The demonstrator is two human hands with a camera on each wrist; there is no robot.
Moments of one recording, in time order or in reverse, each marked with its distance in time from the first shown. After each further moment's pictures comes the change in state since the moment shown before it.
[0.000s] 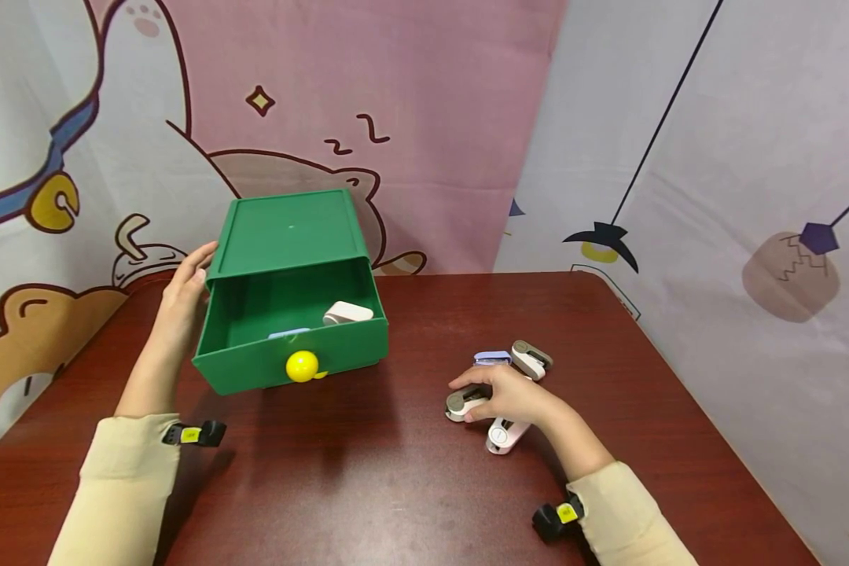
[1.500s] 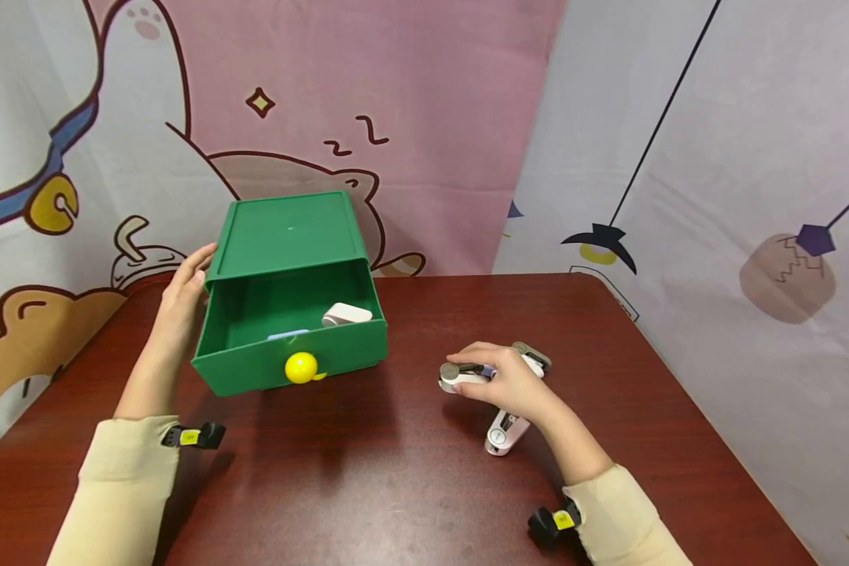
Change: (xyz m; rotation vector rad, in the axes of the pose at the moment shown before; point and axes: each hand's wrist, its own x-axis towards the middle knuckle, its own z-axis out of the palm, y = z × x) left_hand 0.000 0.000 0.001 0.000 0.005 0.004; right_hand 0.002 -0.030 -0.009 0.015 0.298 -0.079
